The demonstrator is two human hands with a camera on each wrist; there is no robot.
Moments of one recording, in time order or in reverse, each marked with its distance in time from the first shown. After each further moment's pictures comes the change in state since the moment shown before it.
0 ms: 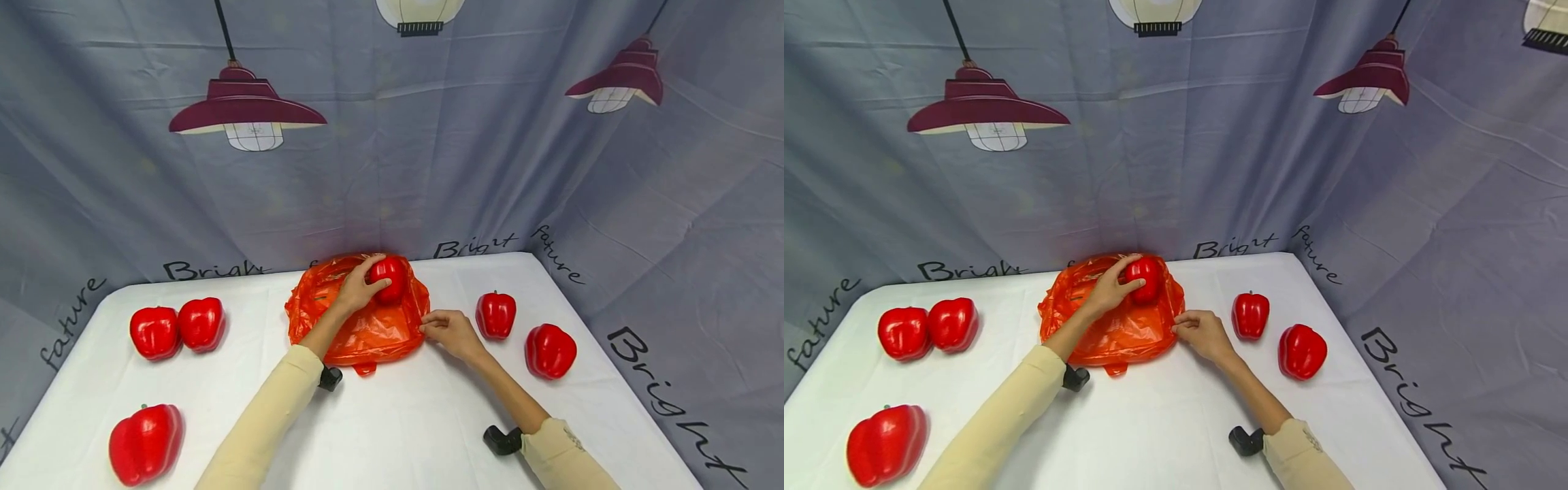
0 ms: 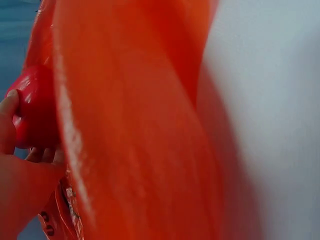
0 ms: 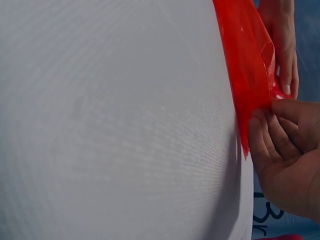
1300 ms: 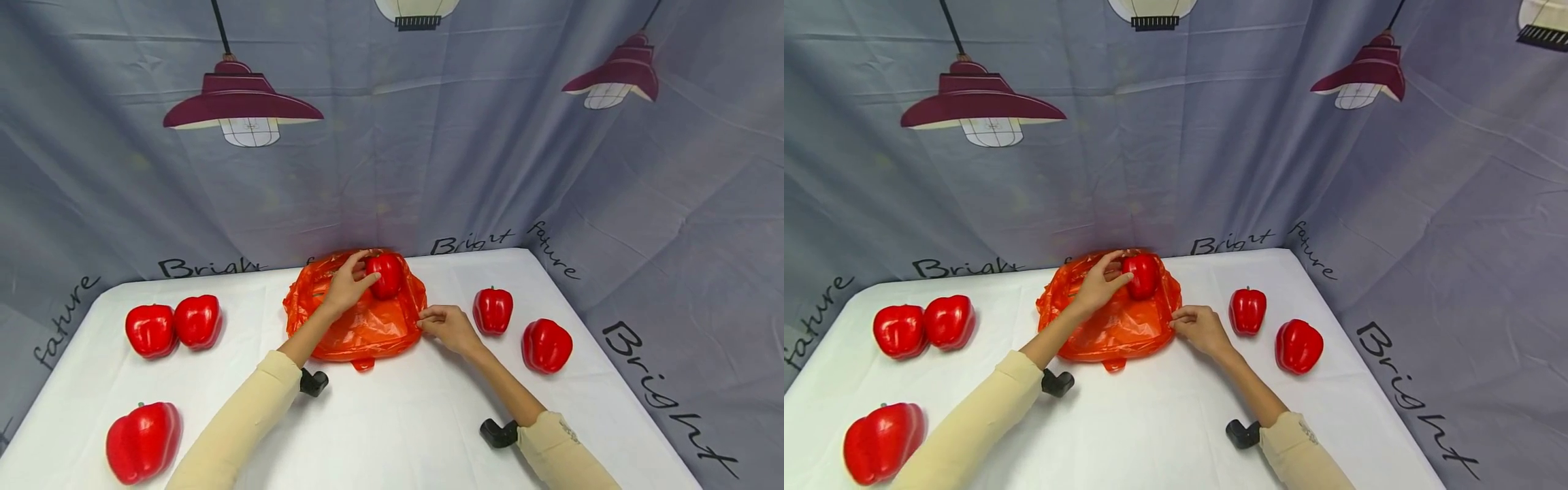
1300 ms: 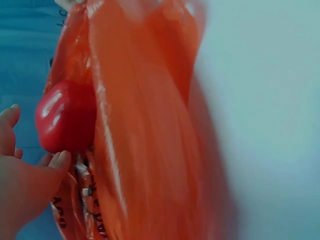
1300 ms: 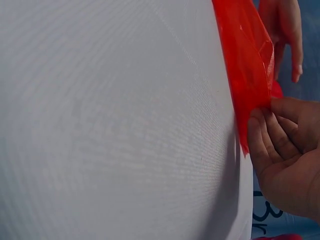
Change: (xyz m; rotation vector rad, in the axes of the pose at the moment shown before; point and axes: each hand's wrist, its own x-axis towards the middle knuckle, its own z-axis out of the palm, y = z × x) left_hand -0.019 0.012 -0.015 -0.145 0.025 -0.097; right_hand 0.000 -0.005 0.000 -0.013 -0.002 0.042
